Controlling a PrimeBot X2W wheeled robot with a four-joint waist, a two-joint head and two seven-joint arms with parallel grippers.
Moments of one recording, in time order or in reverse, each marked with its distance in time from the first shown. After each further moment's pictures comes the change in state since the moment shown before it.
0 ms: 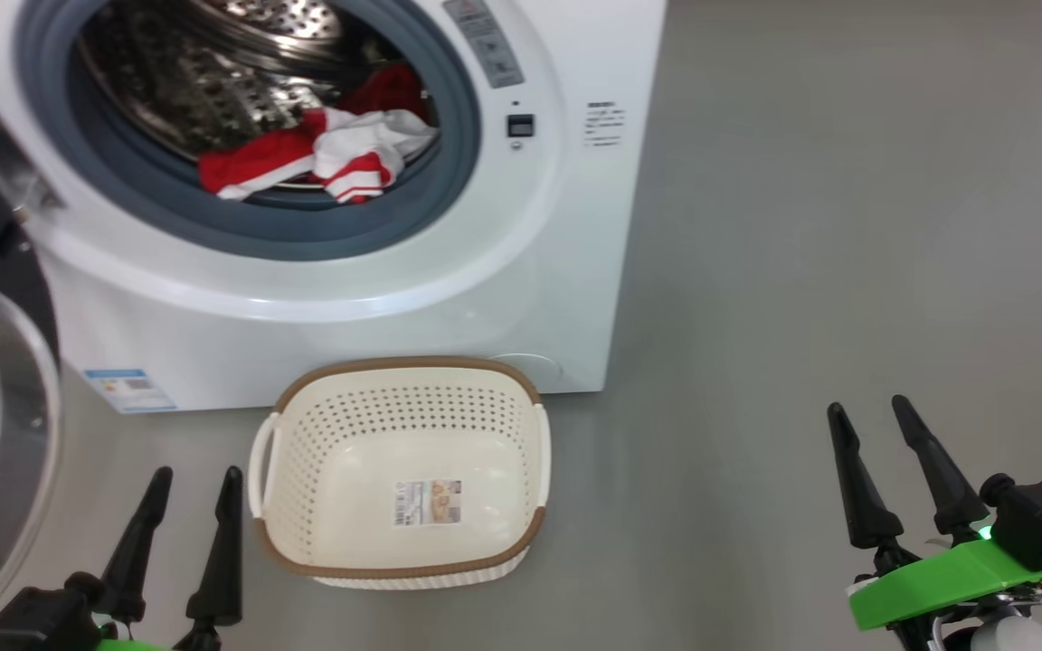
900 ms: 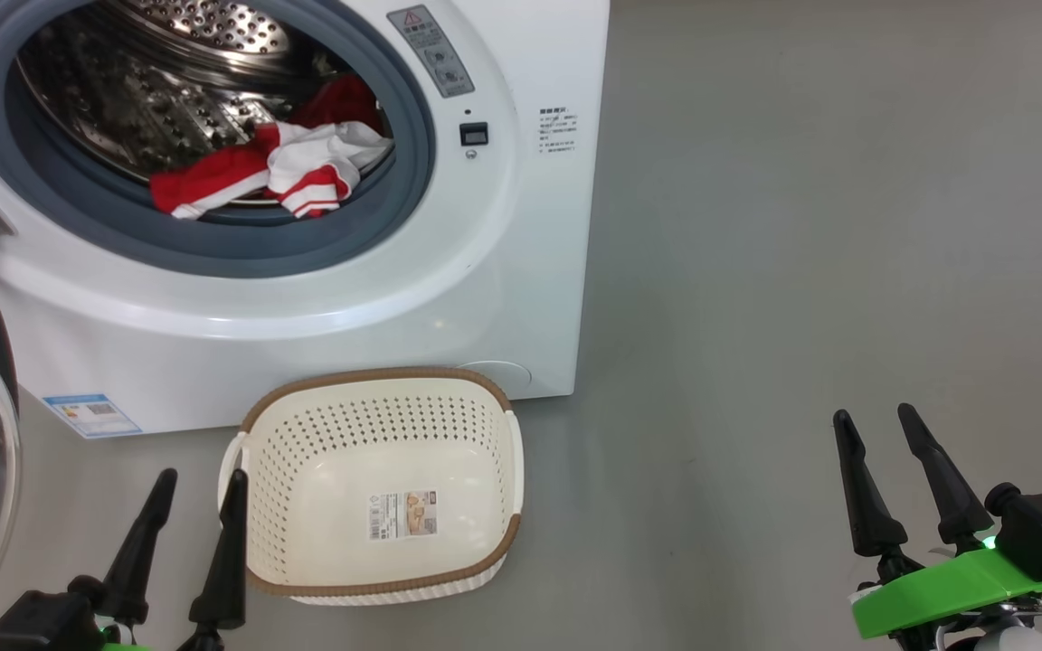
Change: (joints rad) left arm 0.012 0.005 -0.011 -0.018 0.000 0.000 0.000; right arm 0.021 0.012 -0.020 -0.012 -0.003 0.000 0.000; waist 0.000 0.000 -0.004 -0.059
